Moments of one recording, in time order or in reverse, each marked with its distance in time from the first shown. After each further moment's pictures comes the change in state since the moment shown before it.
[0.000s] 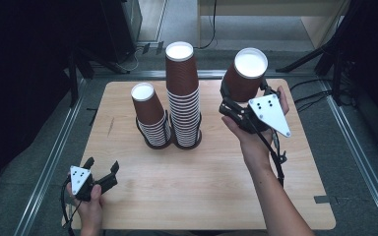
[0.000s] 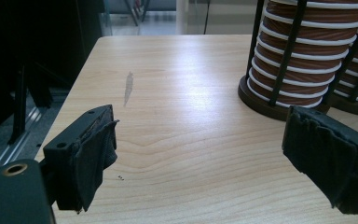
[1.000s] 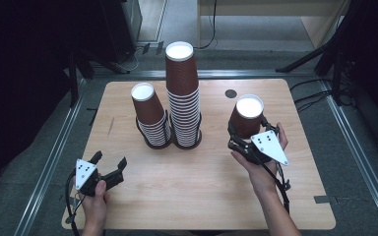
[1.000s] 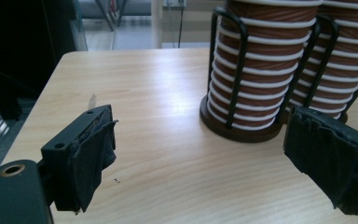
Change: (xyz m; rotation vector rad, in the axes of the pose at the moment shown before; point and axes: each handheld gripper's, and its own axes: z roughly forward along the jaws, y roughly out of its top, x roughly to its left) left arm -0.024 0.028 0.006 -0.018 -0.107 0.007; right arm -0.019 -0.094 -0.053 0.190 0.037 -0.045
